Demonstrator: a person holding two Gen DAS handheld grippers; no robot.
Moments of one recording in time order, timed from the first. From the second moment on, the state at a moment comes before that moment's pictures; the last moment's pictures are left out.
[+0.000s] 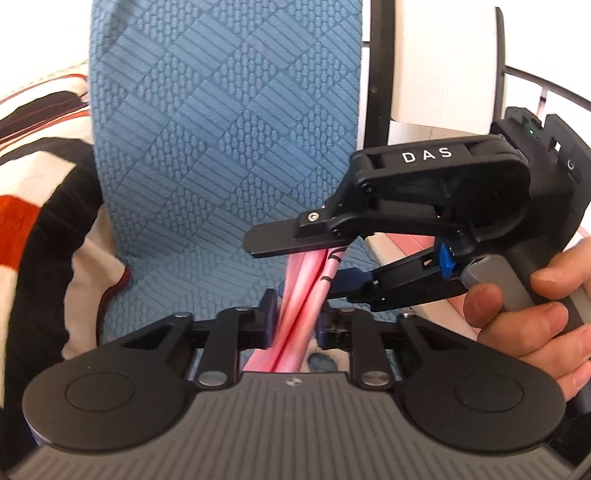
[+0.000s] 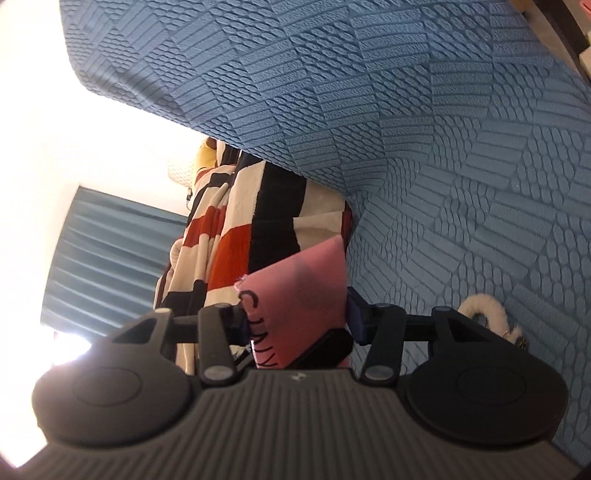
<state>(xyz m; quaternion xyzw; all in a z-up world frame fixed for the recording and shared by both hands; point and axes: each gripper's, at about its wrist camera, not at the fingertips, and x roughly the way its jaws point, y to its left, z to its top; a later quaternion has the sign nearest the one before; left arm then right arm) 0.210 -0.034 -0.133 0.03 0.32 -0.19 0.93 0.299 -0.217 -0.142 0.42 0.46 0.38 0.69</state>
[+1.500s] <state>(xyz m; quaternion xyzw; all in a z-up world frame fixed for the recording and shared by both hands) 0.230 -0.003 -0.191 -0.09 0.48 -0.09 0.87 0.262 -0.161 -0.169 -0.03 0.45 0.22 0.86</state>
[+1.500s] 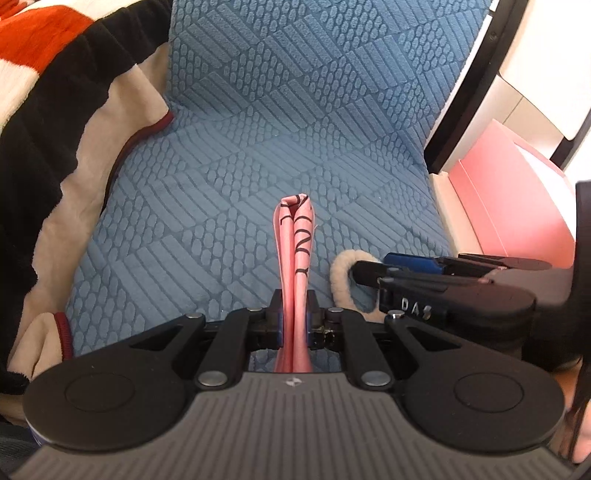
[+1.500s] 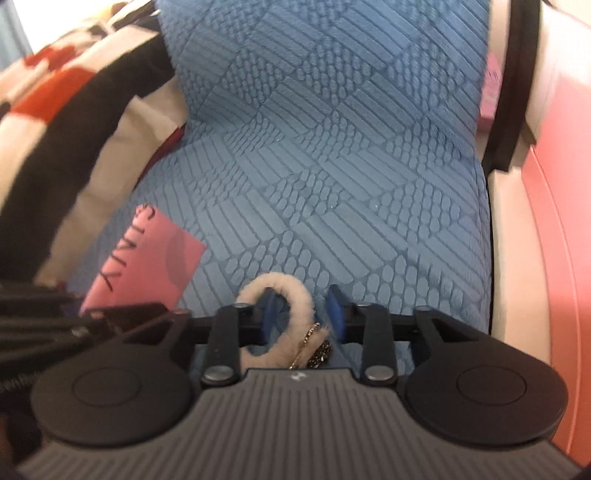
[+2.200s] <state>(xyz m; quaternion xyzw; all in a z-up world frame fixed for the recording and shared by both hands) 0.226 -0.016 -0.190 -0.06 0.46 -0.12 0.88 0.253 -0.210 -0.121 0.07 0.42 0.19 0.88</state>
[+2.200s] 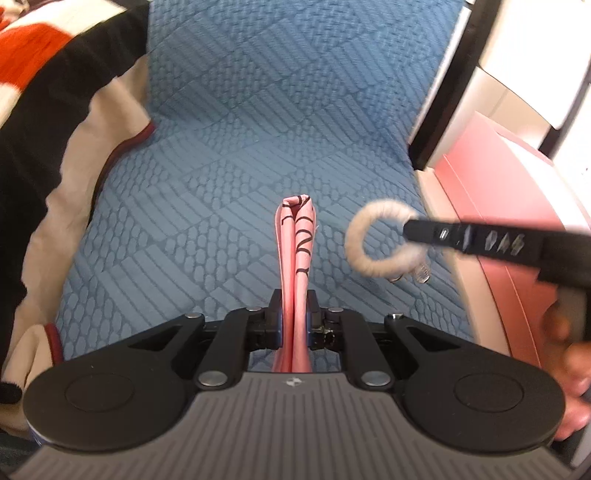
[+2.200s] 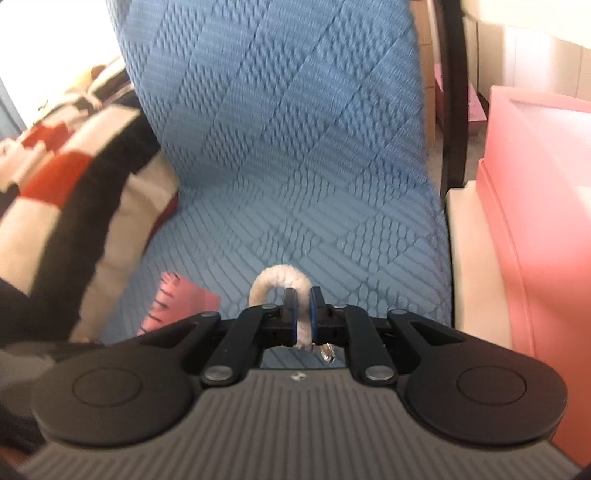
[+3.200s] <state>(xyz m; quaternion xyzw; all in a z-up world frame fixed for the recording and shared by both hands) 0.212 -0.070 -0.203 0.06 0.46 -0.18 0.87 0.278 -0.214 -0.141 0.24 0.49 0.22 0.81</state>
